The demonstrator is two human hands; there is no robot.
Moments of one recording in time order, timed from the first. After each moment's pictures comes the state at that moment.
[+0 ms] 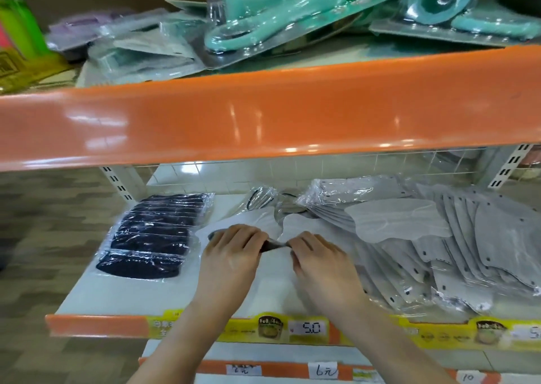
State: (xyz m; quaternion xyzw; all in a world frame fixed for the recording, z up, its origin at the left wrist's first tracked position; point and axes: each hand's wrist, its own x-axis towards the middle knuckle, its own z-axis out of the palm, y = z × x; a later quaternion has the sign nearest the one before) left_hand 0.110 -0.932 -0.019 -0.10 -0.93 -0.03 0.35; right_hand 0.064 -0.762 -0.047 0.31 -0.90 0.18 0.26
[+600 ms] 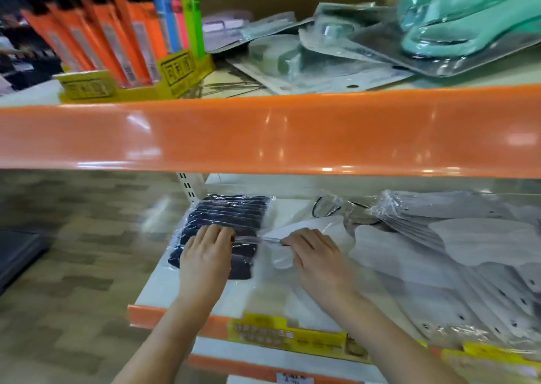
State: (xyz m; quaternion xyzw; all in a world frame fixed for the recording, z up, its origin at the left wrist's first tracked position) left_hand 0.139 -1.106 -0.041 0.05 -0.93 0.01 0.37; right_hand 0.061 -0.906 -0.063 0.39 -0.83 0.28 0.26
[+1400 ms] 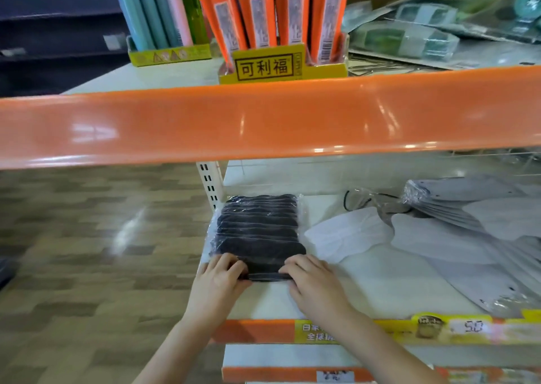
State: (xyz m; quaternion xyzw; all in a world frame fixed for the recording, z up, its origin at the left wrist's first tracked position) left_hand 0.166 -1.223 -0.104 -0.05 -0.97 -0.04 0.22; right_hand 0.118 -1.006 -0.109 0.34 -0.90 0.21 0.17
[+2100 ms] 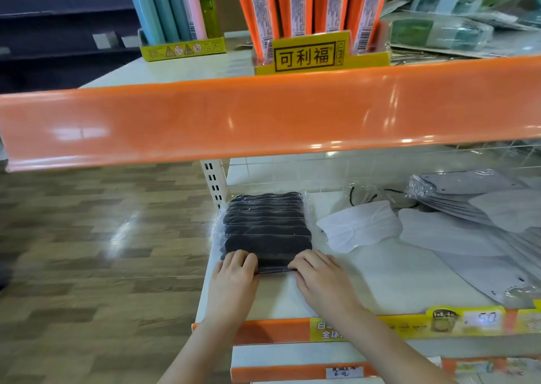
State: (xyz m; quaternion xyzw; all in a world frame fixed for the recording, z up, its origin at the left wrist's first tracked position) left_hand 0.163 -1.207 -0.101 -0.03 -0.97 -0.08 0.24; right_hand 0.114 -1.018 -0.116 0.32 -0.90 0.19 0.24
